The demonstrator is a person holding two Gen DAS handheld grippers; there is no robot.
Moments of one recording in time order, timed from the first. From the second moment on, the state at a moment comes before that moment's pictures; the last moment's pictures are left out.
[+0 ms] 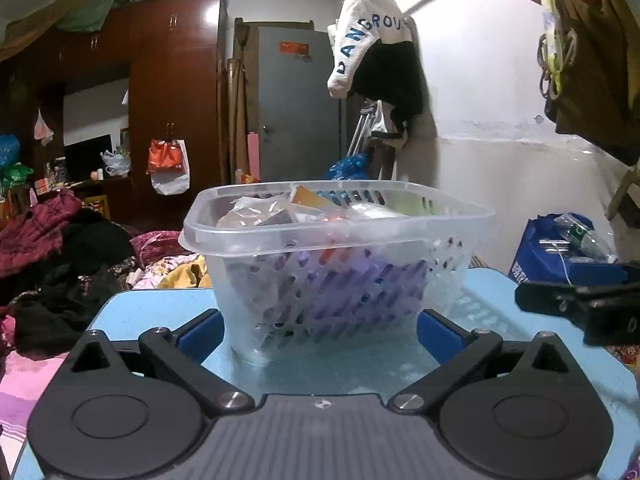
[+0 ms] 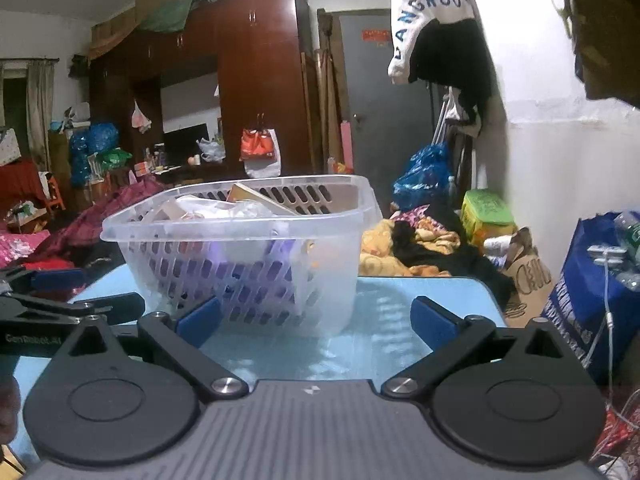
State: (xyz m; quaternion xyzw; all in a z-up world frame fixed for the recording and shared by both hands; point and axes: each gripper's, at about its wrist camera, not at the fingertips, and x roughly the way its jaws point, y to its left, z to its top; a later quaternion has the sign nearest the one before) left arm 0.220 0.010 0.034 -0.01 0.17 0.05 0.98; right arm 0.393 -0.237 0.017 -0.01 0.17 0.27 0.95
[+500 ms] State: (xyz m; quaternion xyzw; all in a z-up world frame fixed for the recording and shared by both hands) left arm 0.201 0.010 0.033 -0.01 0.16 0.06 0.98; right arm 0.369 -0.234 0.008 -0.02 0.16 0.28 0.95
